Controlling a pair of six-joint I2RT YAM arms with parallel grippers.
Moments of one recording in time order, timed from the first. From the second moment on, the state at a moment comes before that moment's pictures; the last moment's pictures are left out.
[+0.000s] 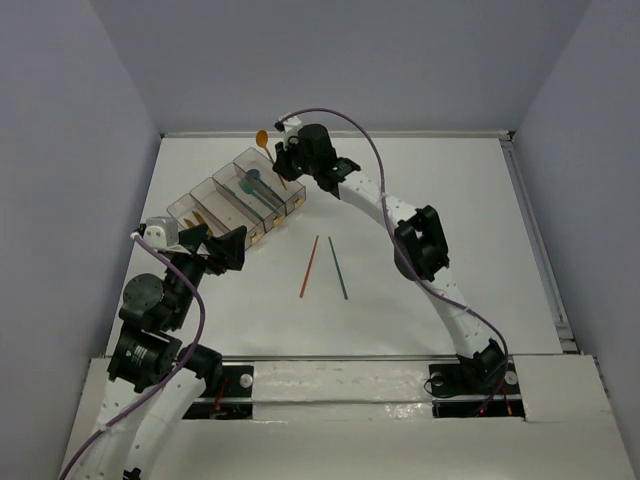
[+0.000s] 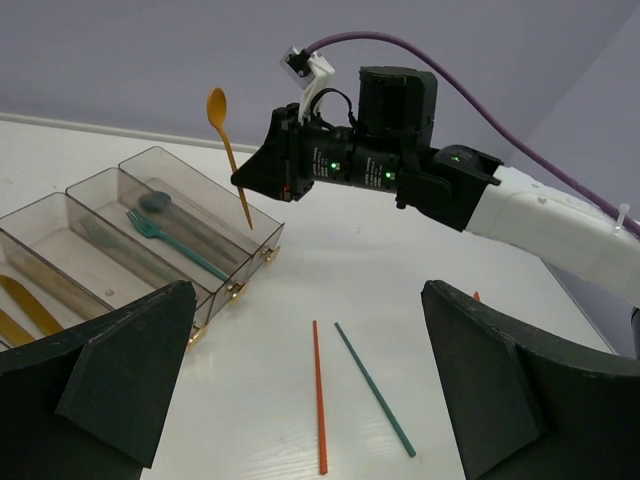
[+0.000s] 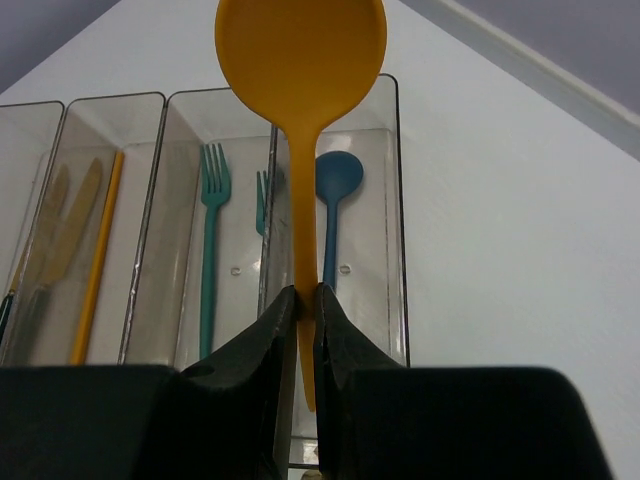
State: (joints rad) left arm -0.38 0.34 0.69 -0.26 -0.10 -0.36; right arm 0.67 2.55 2.39 -0.17 -0.22 0.06
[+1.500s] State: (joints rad) left arm -0.34 0.33 0.69 -0.26 -0.09 -0.36; right arm 0.71 1.58 1.02 -0.26 0.30 0.43
